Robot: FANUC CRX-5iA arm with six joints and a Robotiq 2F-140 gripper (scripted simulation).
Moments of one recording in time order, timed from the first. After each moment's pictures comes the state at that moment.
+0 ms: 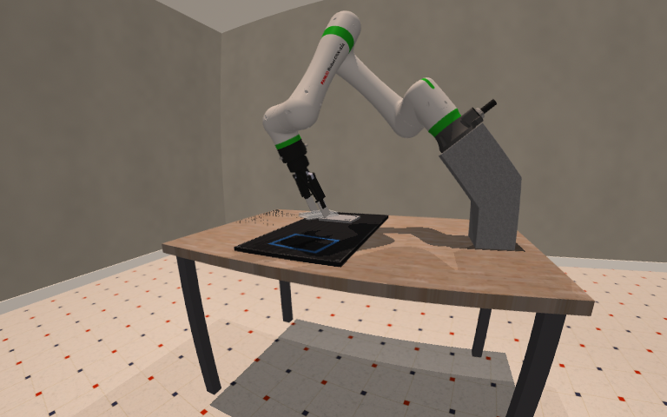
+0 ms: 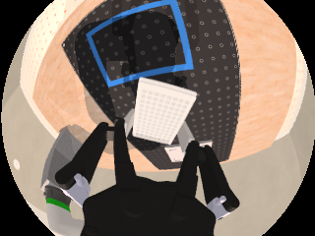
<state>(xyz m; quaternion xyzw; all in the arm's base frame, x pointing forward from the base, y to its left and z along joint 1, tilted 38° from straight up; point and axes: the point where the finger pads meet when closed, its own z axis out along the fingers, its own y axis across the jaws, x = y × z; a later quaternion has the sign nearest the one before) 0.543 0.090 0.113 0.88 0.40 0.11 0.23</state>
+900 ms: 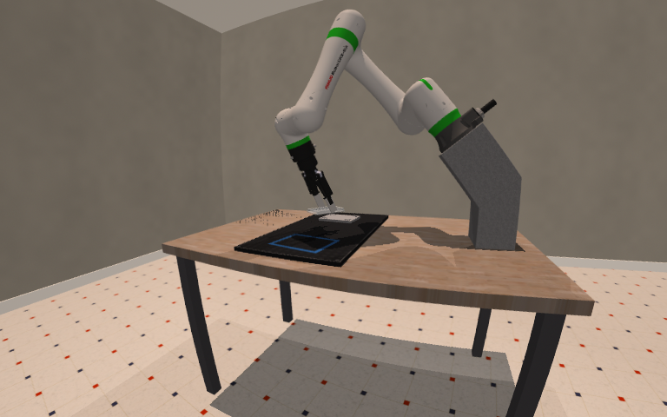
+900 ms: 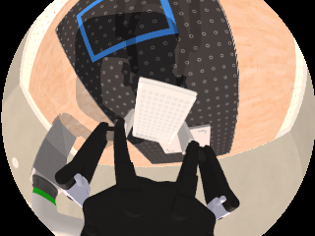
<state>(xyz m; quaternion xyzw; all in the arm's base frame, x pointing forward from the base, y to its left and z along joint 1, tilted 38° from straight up) 0.546 0.012 0.115 0.88 0.40 0.10 0.23</state>
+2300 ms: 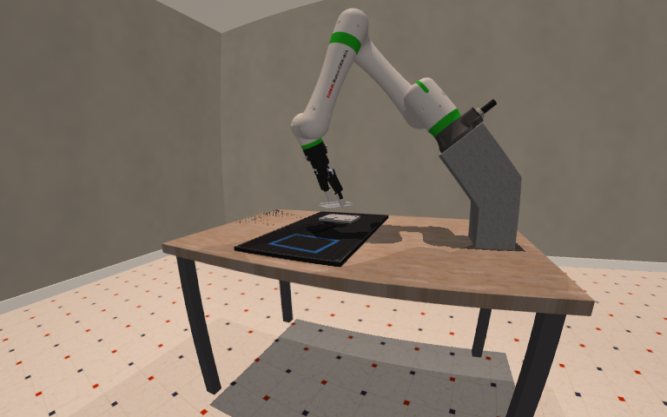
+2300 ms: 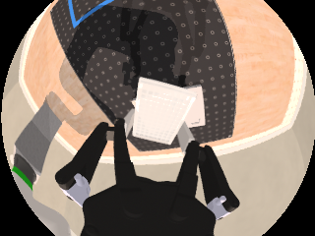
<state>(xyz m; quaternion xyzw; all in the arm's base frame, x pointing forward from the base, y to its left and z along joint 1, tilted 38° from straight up) 0.550 -0.113 0.119 0.88 0.40 0.11 0.23</state>
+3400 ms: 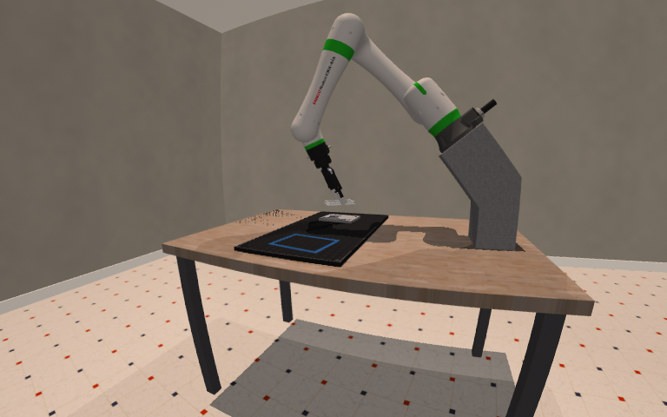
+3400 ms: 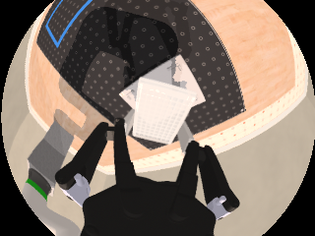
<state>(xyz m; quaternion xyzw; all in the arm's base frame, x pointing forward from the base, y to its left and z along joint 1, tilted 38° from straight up) 0.552 -0.167 0.120 0.94 0.28 0.11 0.16</state>
